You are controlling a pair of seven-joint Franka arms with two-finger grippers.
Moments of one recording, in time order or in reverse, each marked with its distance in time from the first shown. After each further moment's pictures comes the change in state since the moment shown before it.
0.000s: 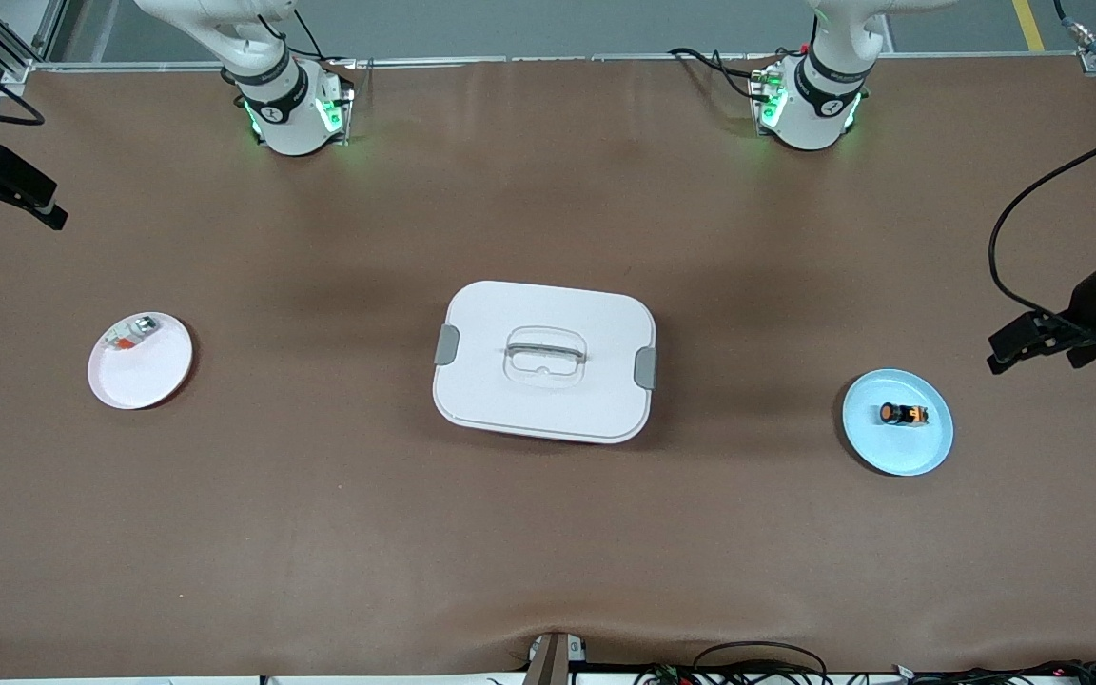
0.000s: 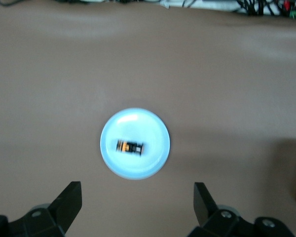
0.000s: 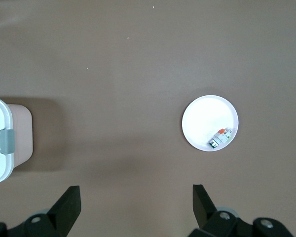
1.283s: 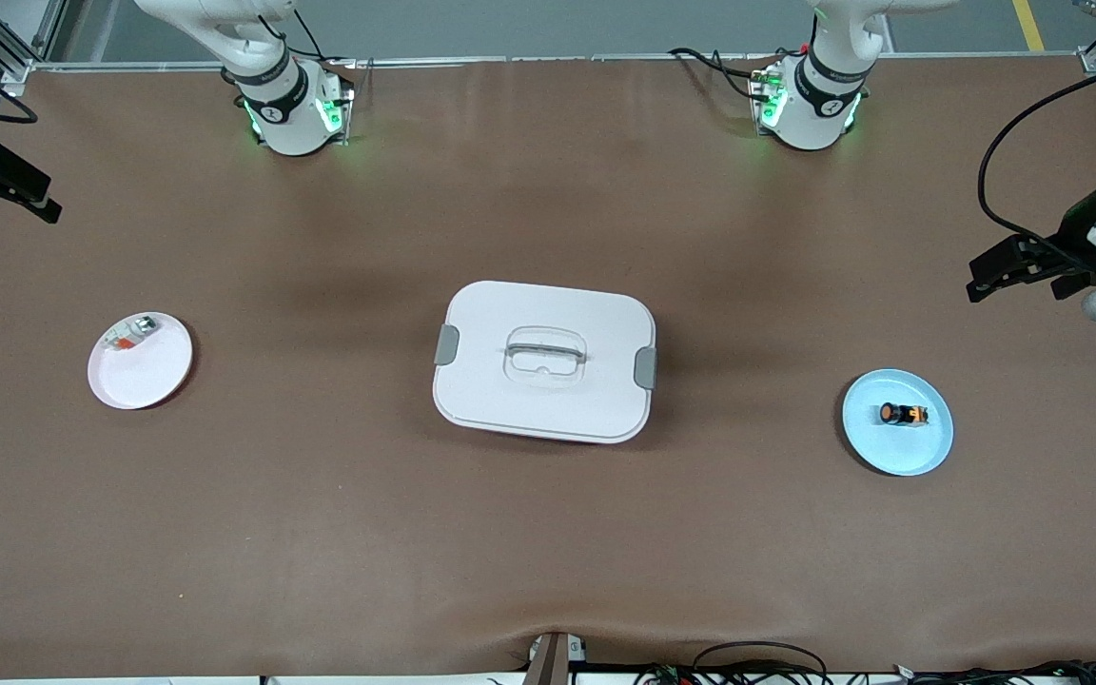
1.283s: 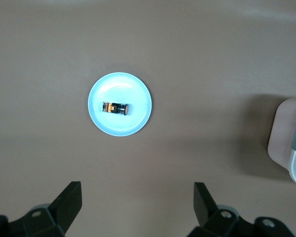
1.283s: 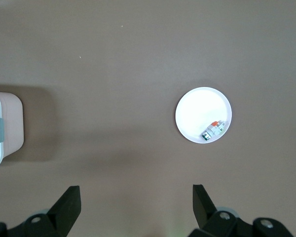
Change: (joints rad) left arm -0.013 -0.058 -0.061 0.058 -0.002 -0.211 -0.031; right arm 0.001 0.010 -0.019 0.017 -0.018 -0.055 -0.035
